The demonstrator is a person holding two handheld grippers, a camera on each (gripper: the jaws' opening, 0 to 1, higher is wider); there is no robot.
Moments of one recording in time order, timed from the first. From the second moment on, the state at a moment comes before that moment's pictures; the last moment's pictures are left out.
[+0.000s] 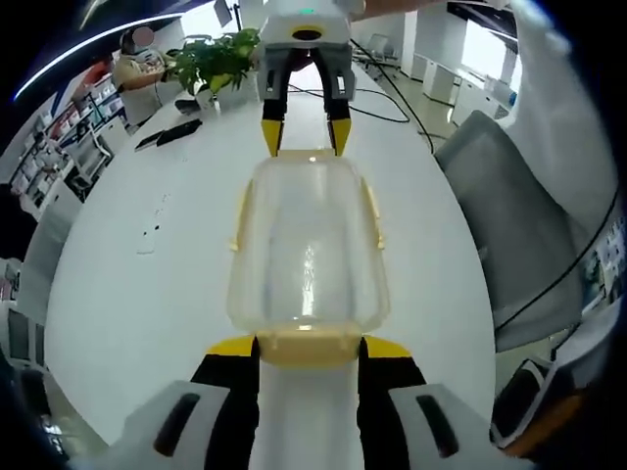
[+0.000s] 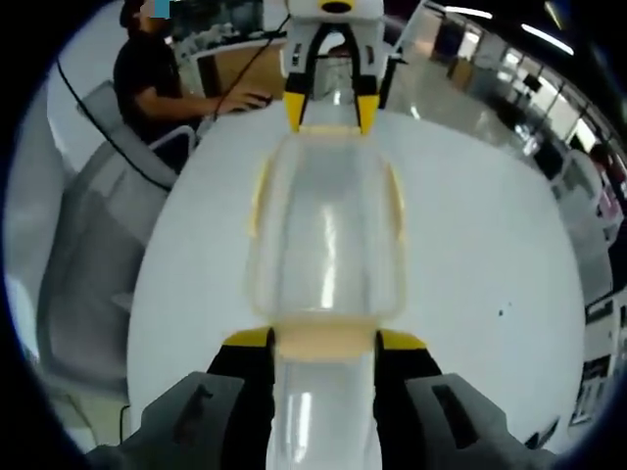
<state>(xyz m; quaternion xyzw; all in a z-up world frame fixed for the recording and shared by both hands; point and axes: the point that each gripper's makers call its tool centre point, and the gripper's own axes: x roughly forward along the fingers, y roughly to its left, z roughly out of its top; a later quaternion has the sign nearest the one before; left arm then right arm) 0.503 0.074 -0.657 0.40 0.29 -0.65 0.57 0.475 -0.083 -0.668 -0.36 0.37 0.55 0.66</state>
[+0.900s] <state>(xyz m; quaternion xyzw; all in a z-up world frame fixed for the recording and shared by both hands) 0.506 -0.005 -0.667 0.41 0.29 -0.66 0.56 0.465 -0.161 -0.679 -0.35 0.39 0.54 0.66</state>
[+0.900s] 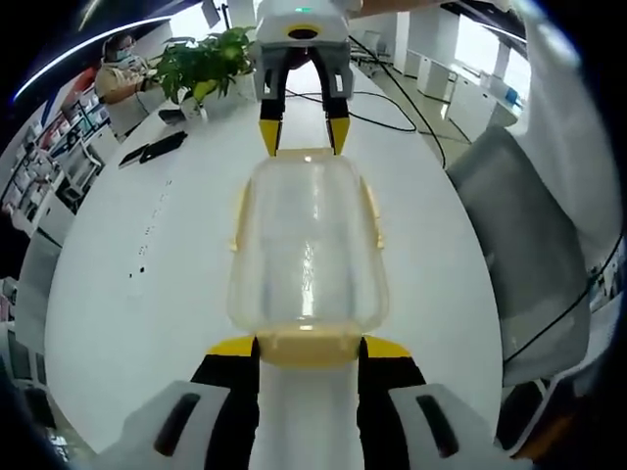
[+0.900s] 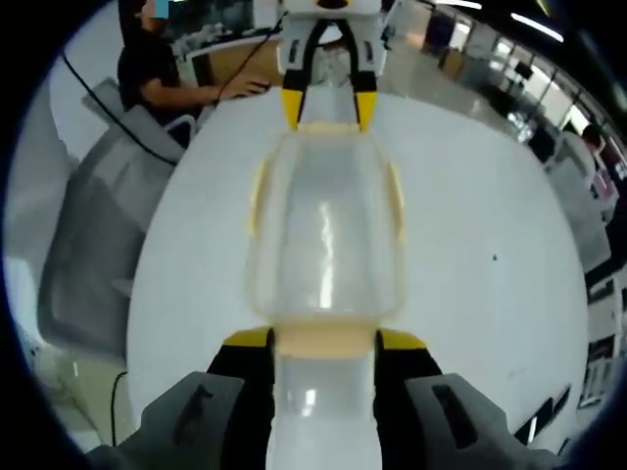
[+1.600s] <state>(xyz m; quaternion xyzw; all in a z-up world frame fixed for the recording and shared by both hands) 0.503 -0.046 -0.674 0.41 0.29 -0.66 0.56 0.460 -0.200 -0.686 -0.34 0.39 0.54 0.66</state>
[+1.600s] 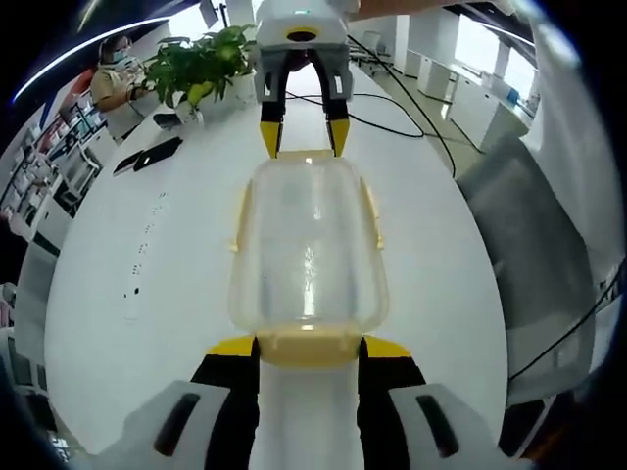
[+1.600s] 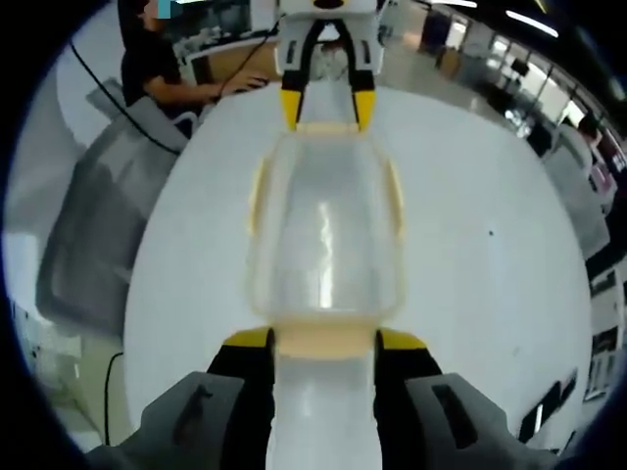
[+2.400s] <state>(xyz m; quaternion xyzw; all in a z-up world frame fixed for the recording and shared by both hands) 0.495 -0.091 -0.686 0.41 0.28 -0.67 0.55 0.451 -0.244 -0.691 -0.34 0.40 0.53 0.66</state>
